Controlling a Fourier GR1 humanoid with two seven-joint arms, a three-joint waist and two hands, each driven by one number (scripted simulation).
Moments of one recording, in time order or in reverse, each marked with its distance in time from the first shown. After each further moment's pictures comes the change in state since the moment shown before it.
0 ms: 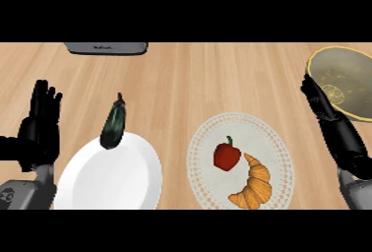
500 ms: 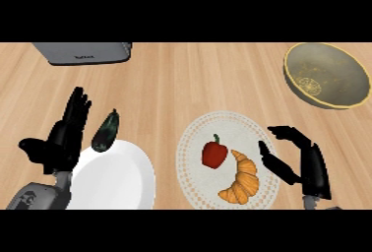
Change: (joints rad) left arm 0.008 -0.008 -0.132 0.002 -0.054 -0.075 0.050; right arm 0.164 0.174 0.114 0.000 0.270 -0.402 0.284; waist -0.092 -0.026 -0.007
